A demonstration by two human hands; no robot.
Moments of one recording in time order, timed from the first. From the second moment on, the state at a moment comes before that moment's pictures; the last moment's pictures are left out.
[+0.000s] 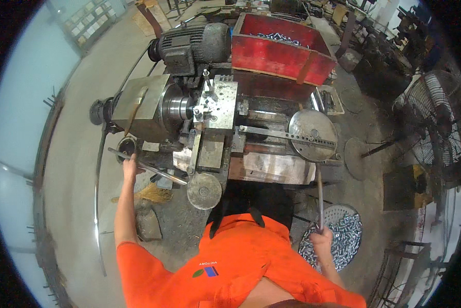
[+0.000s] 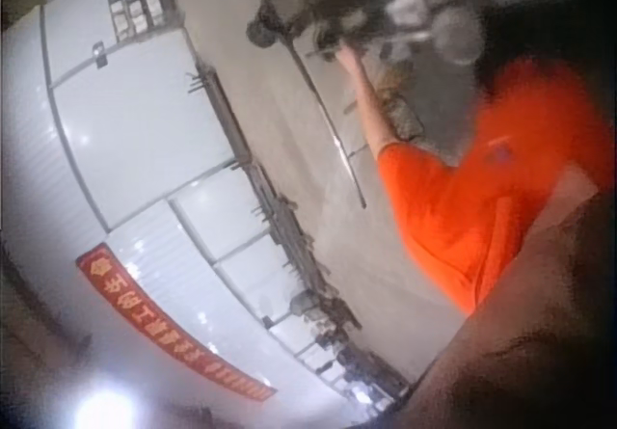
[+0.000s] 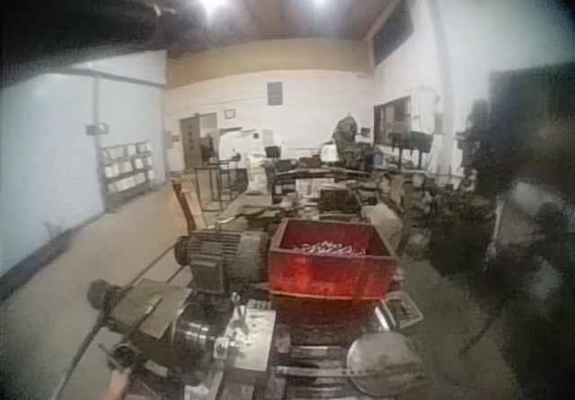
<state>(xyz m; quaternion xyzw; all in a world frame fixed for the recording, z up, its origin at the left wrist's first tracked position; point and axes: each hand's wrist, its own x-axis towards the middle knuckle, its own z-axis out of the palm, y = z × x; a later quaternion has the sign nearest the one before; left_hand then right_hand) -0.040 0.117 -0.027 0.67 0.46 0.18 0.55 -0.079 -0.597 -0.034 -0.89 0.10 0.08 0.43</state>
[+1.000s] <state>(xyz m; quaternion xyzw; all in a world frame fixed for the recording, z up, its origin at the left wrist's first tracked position) -0.064 0.062 -0.230 0.88 0.46 0.08 0.06 0.133 -0.717 -0.044 -0.96 0.13 -0.23 -0.10</state>
